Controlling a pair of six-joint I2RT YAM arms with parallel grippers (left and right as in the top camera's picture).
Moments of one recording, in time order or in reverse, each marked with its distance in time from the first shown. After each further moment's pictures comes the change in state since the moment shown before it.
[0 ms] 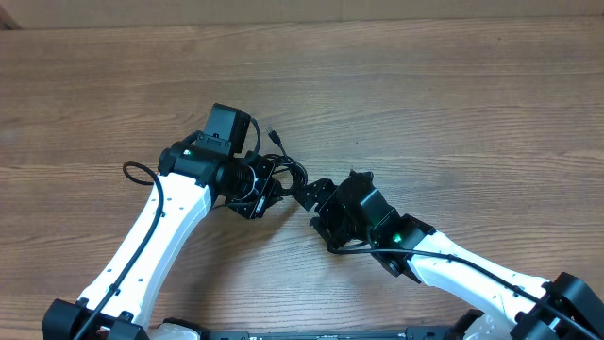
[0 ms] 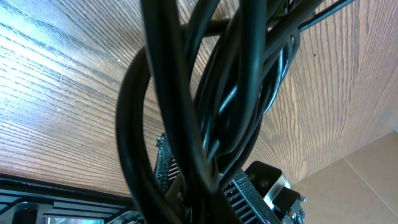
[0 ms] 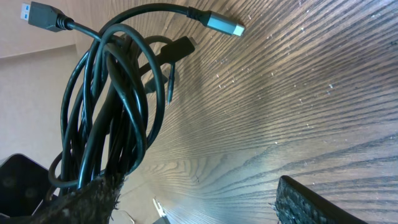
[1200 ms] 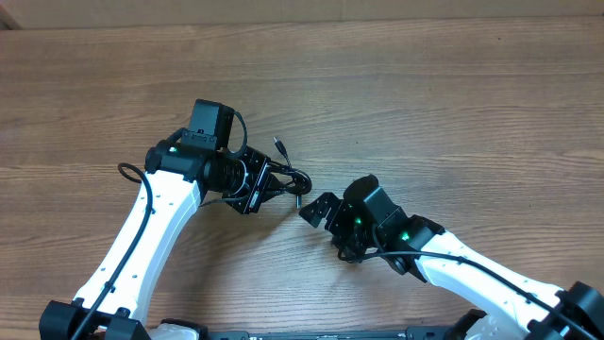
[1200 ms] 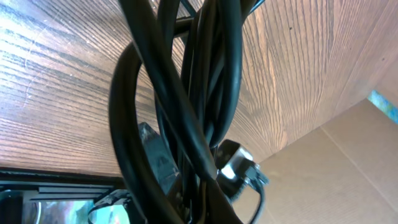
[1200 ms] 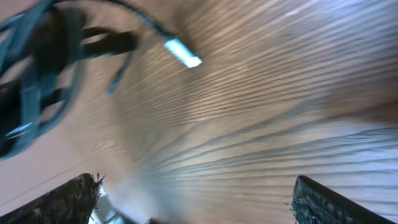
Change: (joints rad) left arm 0.080 0.001 -0.001 0.028 0.154 0.077; right arm -0.040 -0.053 0.003 -0.248 -0.101 -0.240
